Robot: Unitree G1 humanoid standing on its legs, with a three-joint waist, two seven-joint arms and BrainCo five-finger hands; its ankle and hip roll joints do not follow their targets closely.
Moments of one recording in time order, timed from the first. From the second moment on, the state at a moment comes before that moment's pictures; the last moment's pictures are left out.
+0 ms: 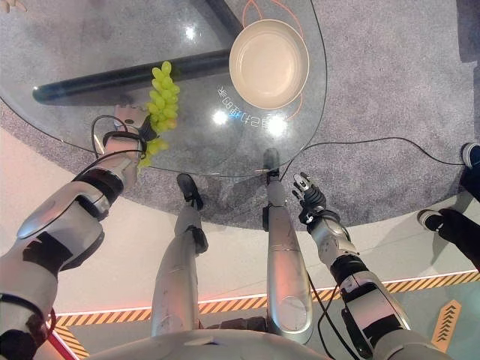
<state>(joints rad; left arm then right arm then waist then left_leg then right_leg) -1.06 0.56 -0.92 1.10 0.66 0.34 0.18 -0.41 -0.33 0.35 0.82 1.02 -0.14 0.05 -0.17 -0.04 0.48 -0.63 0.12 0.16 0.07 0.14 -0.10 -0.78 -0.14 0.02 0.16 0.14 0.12</state>
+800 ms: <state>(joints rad) -0.98 0.57 -0.74 1.00 0.27 0.14 0.30 -0.40 -0.30 0.35 0.82 1.00 -0.16 0.09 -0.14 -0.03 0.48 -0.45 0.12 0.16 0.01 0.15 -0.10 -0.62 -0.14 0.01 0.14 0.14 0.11</state>
